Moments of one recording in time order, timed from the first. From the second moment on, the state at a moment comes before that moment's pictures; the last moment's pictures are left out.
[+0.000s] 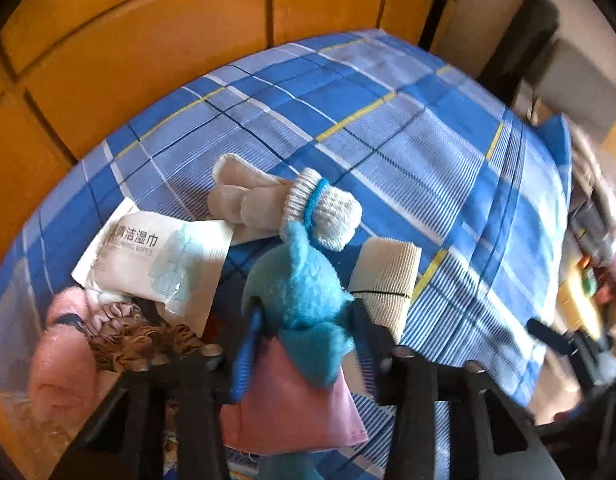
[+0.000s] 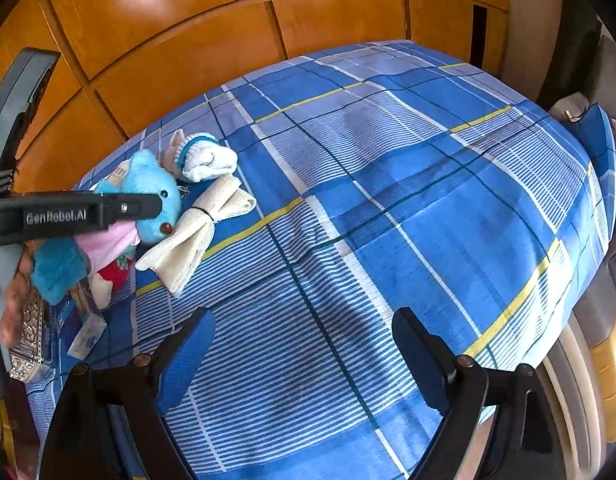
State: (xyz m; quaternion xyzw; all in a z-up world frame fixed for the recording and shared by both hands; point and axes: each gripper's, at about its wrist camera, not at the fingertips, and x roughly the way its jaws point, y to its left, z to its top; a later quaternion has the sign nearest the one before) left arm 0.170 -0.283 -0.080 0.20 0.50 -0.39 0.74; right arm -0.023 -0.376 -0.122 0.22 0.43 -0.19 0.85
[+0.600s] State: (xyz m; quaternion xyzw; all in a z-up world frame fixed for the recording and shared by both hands) left arm 0.249 -0.160 0.061 0.03 0.42 -0.27 0.87; right arm 0.072 -0.378 -0.134 0.35 0.43 -0.10 0.82
